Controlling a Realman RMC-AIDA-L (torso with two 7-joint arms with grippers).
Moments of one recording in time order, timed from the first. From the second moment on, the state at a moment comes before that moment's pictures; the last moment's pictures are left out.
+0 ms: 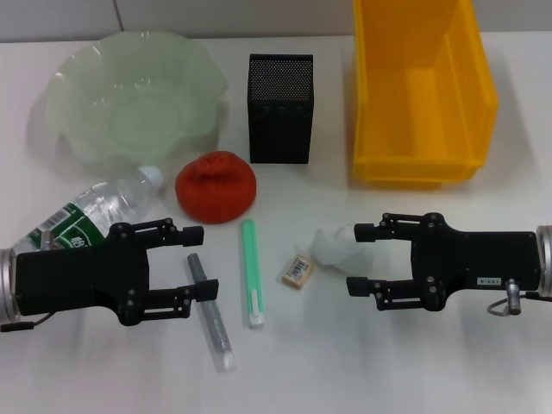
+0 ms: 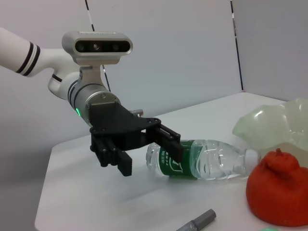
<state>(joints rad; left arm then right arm) -0.40 -1.91 1.23 0.39 1.48 1.62 -1.04 0.49 2.06 -0.82 -0.46 -1.95 -1.61 1.08</state>
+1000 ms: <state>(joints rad) -0.45 -1.96 1.11 0.39 1.50 1.56 -1.03 0.49 2.06 -0.82 -0.46 -1.95 -1.61 1.08</state>
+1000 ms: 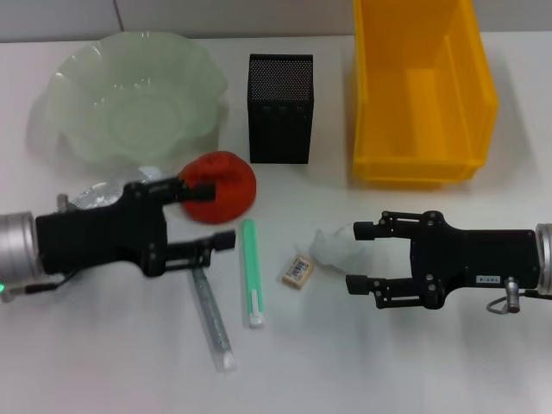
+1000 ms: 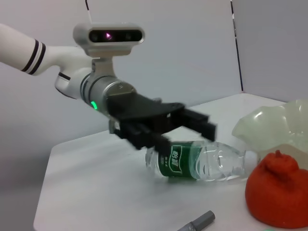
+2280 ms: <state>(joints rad) -0.53 -2.03 1.19 0.46 1.51 1.07 -1.02 0.49 2.06 -0.81 -0.46 -1.94 -1.61 1.07</state>
